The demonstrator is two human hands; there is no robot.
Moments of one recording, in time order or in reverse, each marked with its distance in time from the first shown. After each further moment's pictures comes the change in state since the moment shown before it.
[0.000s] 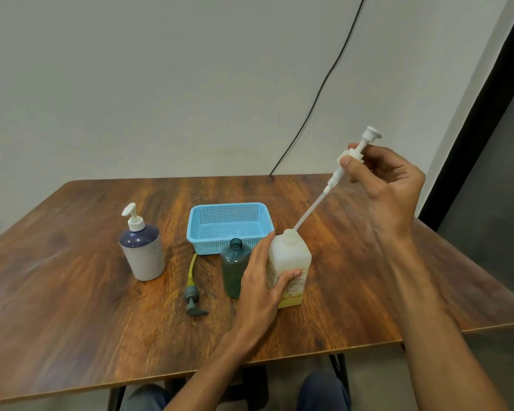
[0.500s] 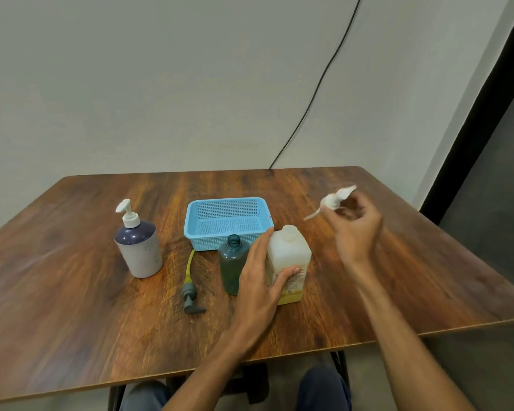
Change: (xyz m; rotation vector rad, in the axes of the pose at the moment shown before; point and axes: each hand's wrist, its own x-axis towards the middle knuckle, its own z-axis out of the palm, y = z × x) left_hand 0.000 -0.006 0.002 0.001 0.008 0.000; right_hand -0.031 0.105 -0.014 -0.287 0.081 0.070
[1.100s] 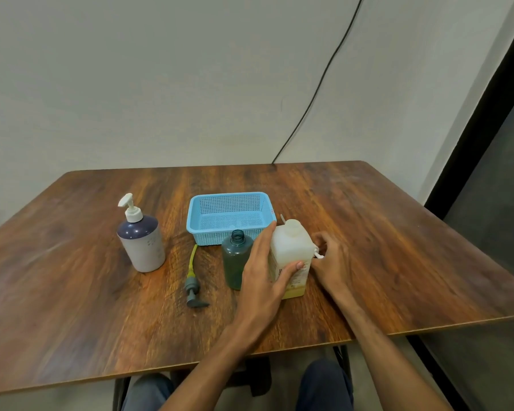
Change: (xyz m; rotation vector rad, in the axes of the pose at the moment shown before) left_hand -0.003 0.007 -0.002 0.027 -0.008 0.002; right_hand -0.044 0.097 -0.002 -0.567 -0.349 0.039
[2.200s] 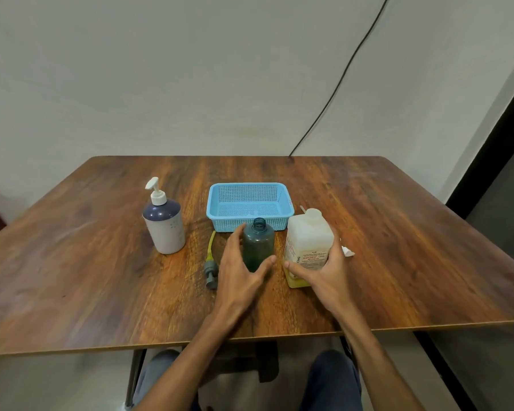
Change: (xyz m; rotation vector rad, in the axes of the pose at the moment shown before) left_hand -0.010 -0.046 -0.051 0.148 0.090 -0.229; right_hand -0.067 -0.076 -0.004 0.608 -0.169 0.031
